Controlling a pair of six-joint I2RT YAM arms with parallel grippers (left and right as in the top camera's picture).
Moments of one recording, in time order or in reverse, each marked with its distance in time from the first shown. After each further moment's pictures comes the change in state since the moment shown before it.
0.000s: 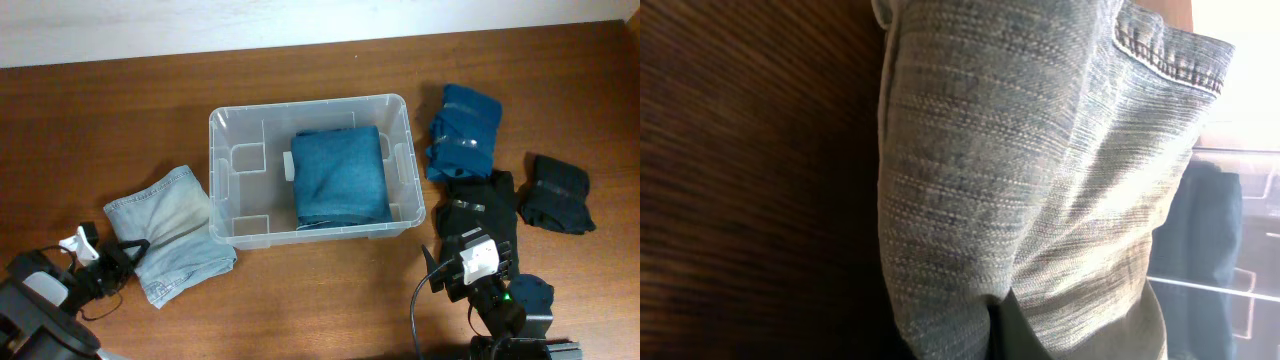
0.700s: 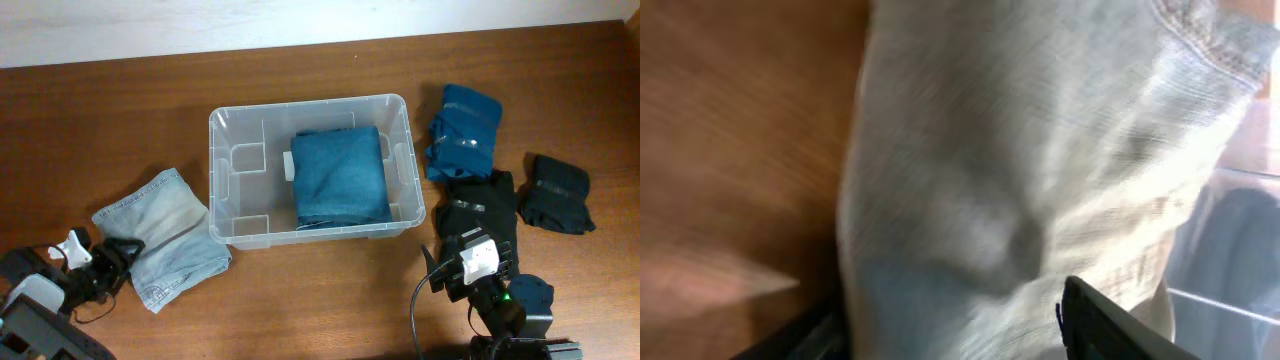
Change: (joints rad) left arm 0.000 -0.116 0.002 -0.084 -0.176 -0.105; right arm 0.000 0.000 0.000 0.000 0.000 0.000
